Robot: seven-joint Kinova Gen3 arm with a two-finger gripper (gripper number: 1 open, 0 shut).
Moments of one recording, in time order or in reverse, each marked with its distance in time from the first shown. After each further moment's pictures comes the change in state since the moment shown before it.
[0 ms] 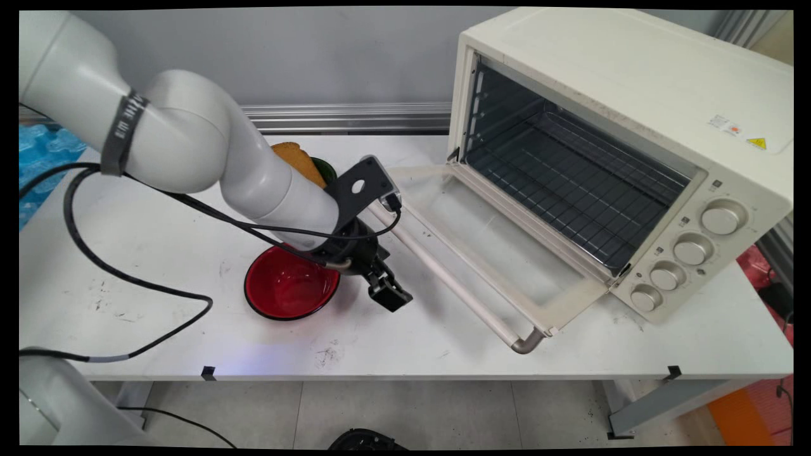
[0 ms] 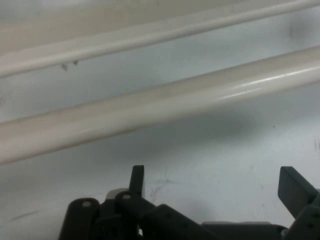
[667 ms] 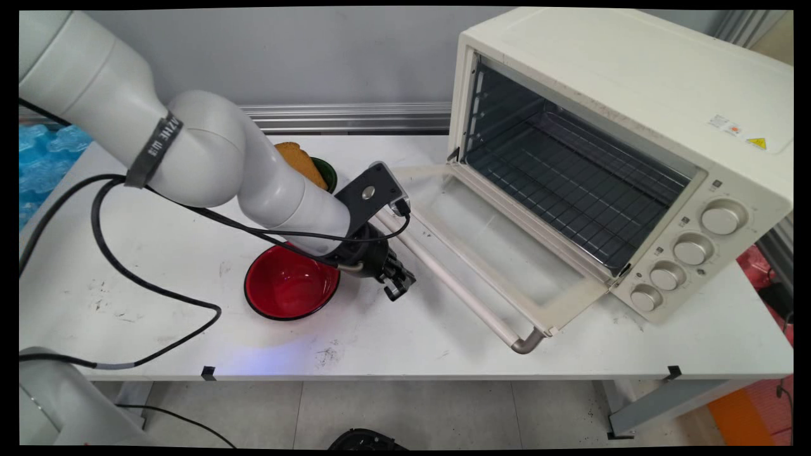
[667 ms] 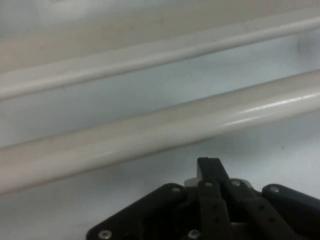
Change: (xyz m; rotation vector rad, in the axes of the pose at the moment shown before) arm 0.000 -0.002 0.021 0.001 0.037 -0.002
